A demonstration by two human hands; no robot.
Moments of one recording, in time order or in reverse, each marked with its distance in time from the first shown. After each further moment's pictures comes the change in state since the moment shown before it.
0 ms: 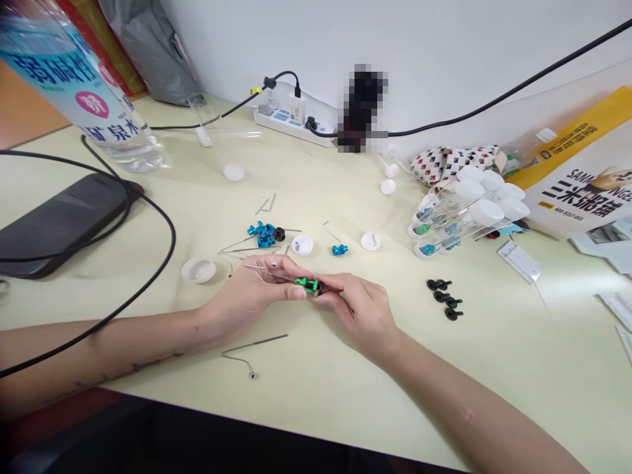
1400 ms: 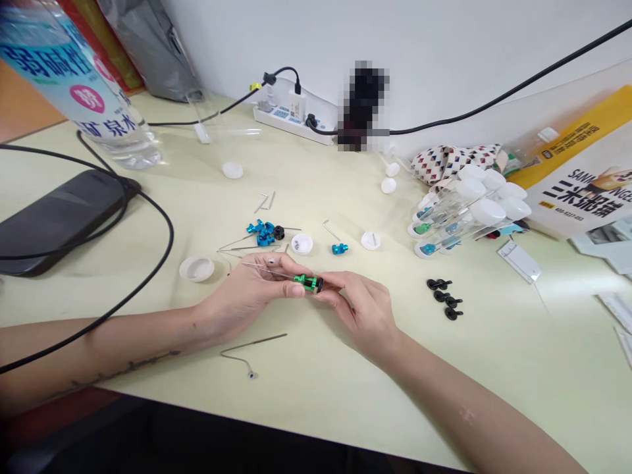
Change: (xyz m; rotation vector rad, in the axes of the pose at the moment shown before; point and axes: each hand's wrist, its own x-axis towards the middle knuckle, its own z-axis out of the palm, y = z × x) left_hand 0.001 0.003 0.001 -0.006 0.031 -0.023; right_hand 0.003 -0.002 -0.002 -0.060 0.004 0.011
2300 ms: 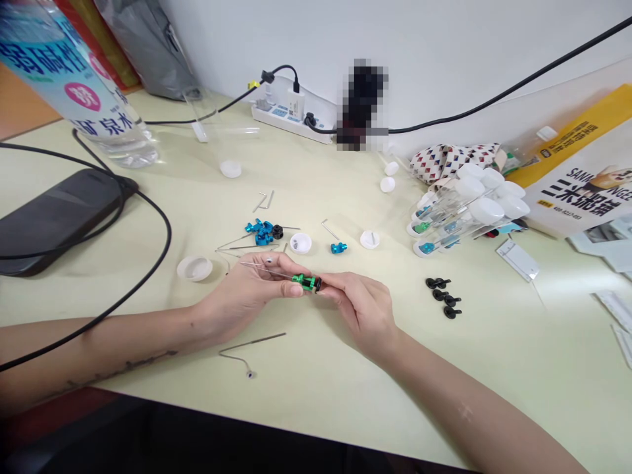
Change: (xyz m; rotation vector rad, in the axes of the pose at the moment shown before) left_hand 0.000 -0.002 0.000 0.005 0.004 0.023; right_hand -0.001 0.001 -0.002 0.045 0.000 -0.021
